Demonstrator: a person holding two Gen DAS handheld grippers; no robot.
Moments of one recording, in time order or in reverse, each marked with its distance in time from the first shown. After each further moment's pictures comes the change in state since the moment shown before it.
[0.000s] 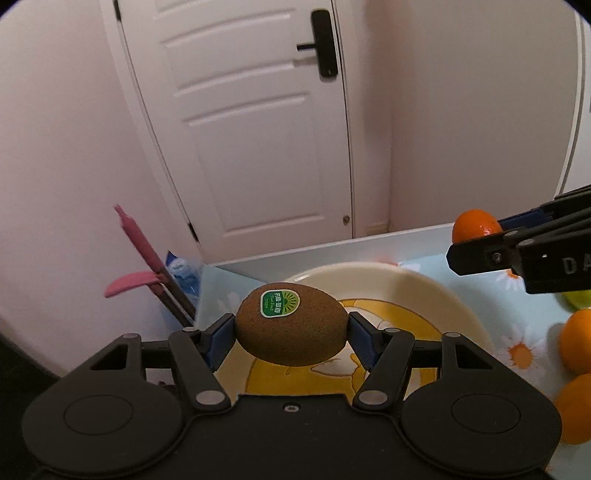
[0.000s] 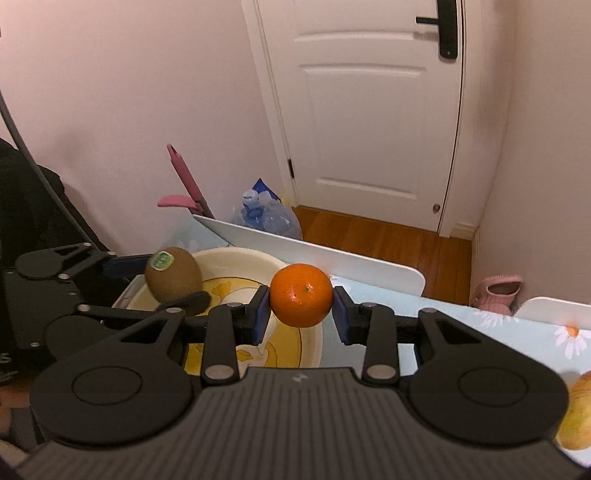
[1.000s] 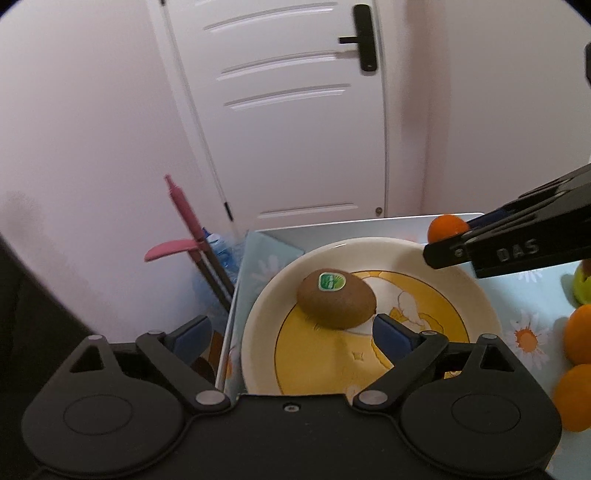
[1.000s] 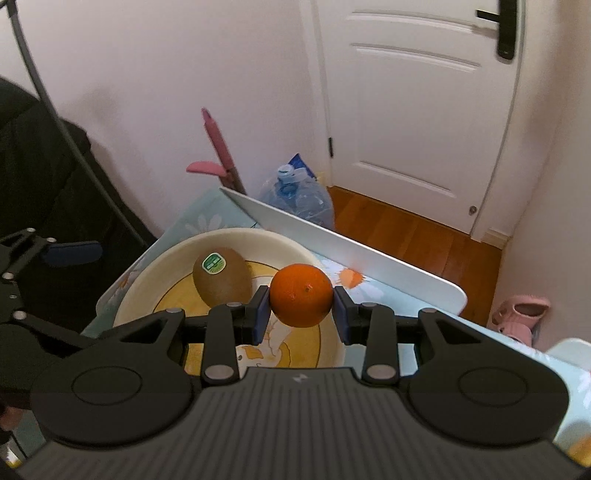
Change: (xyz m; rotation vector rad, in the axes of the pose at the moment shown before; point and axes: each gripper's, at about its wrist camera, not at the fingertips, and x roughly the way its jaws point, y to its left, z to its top) left arm -0.047 0.000 -0.012 -0.091 0.033 0.118; right arm 0.036 0.010 0.010 -0.153 0.076 0.111
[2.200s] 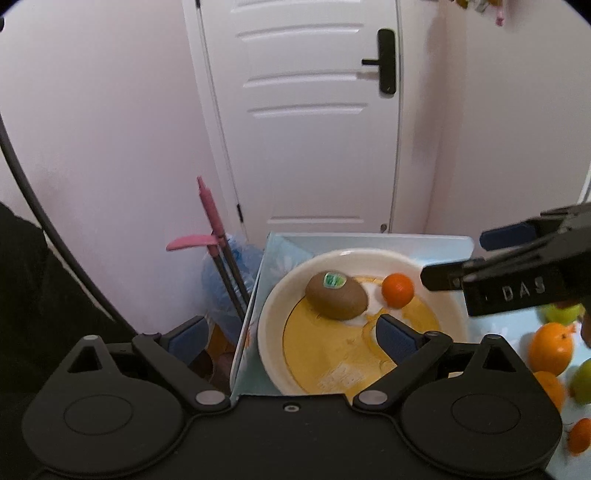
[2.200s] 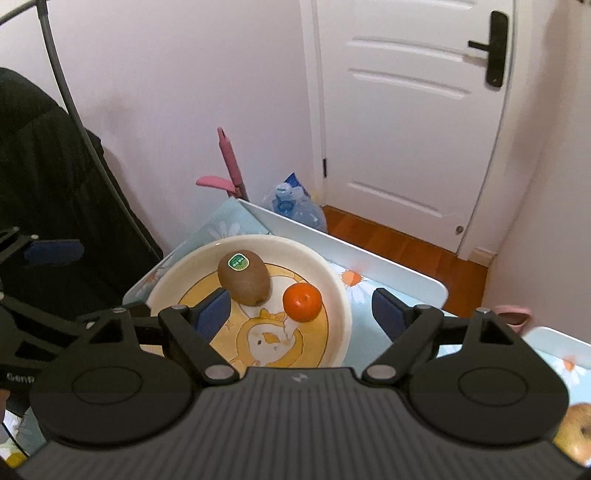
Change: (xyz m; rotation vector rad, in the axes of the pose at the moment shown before) left arm -0.054 0.012 0.001 -0.089 -0.036 -0.004; right arm -0.054 0.024 -0.014 -0.015 -0.080 -0.055
